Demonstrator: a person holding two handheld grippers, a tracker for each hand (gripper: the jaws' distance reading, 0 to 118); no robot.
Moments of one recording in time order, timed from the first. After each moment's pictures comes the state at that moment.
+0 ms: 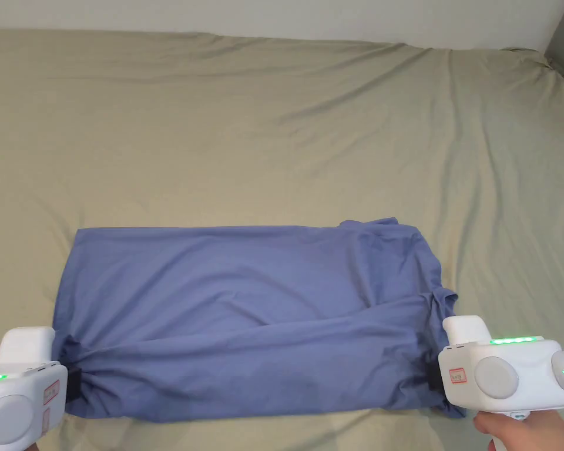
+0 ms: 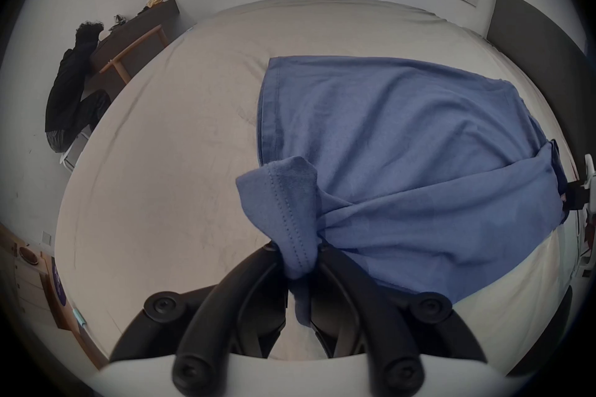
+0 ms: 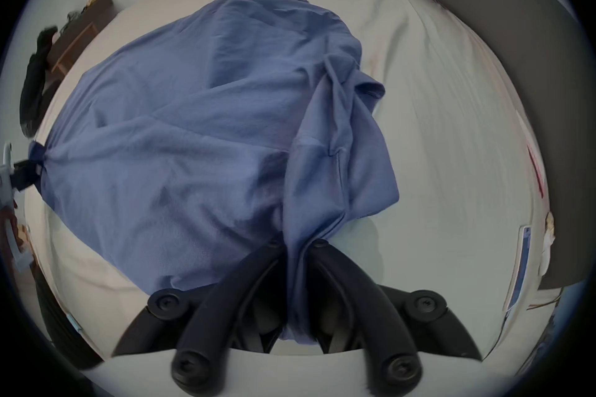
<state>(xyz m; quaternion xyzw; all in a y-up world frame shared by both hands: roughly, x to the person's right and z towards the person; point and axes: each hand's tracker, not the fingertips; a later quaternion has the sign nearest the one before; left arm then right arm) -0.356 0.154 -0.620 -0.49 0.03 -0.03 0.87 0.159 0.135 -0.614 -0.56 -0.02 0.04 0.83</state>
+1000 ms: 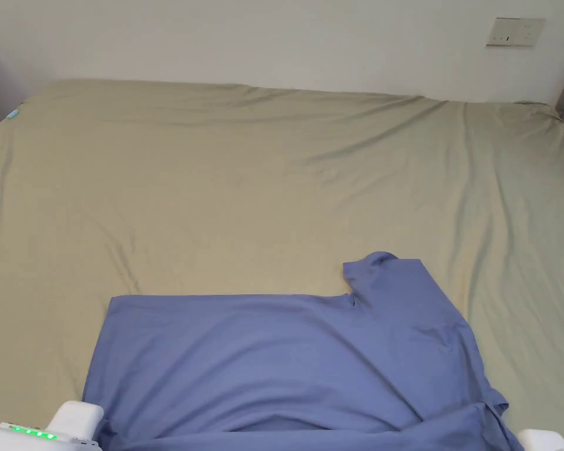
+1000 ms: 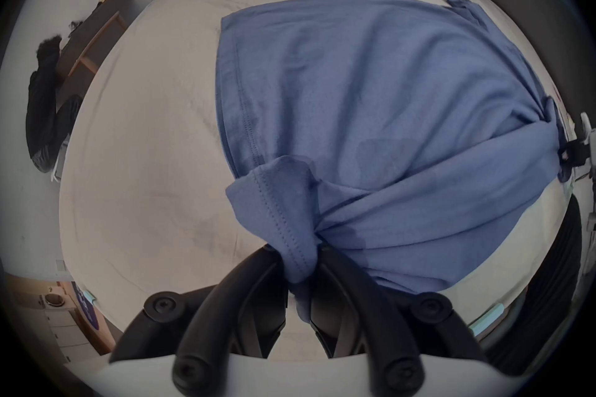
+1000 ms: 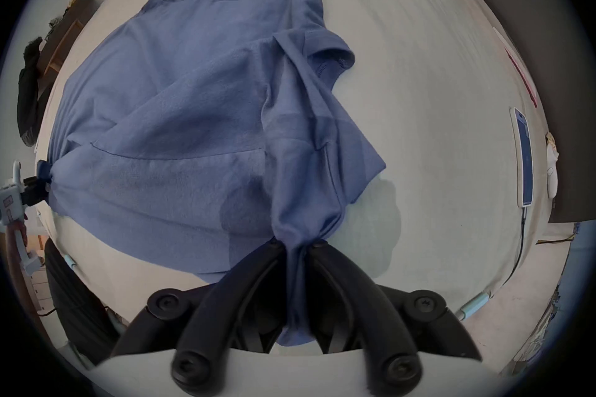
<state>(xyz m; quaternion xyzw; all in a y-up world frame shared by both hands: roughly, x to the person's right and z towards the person) -0.379 0.139 -0.534 -0.59 -0.04 -0.09 0.80 0.190 0.134 -0.486 -0.64 -0.04 -0.02 0.77</state>
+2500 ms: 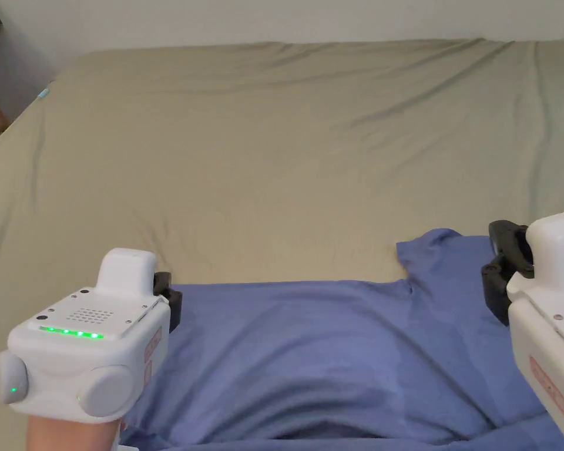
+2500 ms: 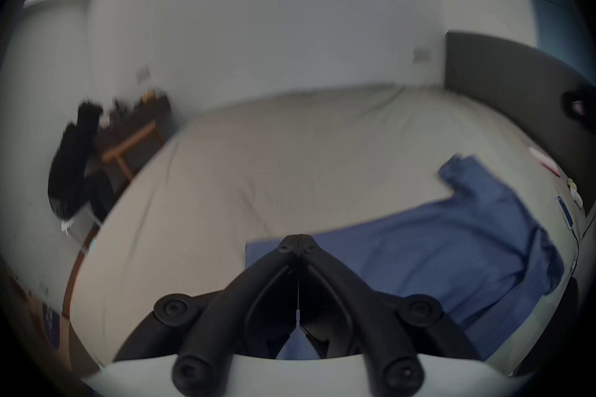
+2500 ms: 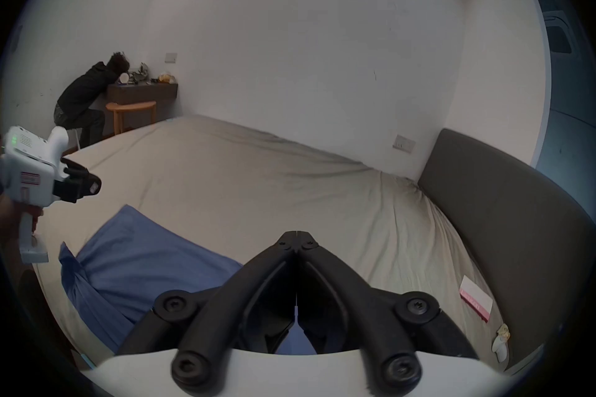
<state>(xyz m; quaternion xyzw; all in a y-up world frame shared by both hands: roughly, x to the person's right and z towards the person) -0.339 0.231 -0.636 -0.35 -0.01 -0.07 0.94 0.046 0.320 -0.559 -0.19 0.01 0.14 0.97</state>
